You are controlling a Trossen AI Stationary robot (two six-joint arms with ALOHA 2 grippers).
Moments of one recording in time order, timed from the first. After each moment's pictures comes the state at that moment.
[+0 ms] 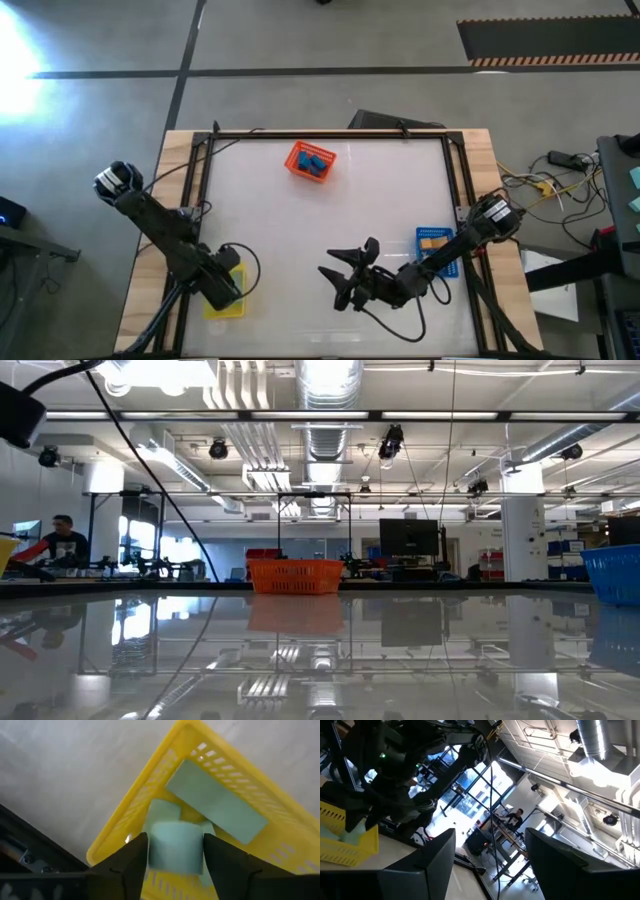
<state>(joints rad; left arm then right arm) -0.81 1.38 0.88 -1.04 -0.03 -1.54 0.59 1.93 1.04 1.29 0.94 -1.06</state>
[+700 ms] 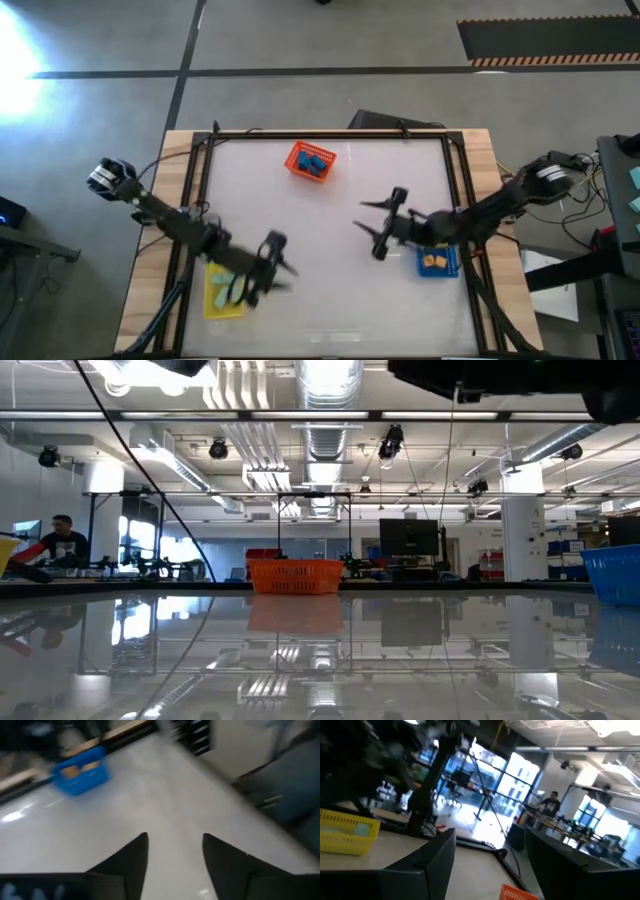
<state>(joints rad) -0.57 1.30 0.84 -0.02 -0.22 0.11 0.36 1.43 0.49 1.17 0.62 -0.54</state>
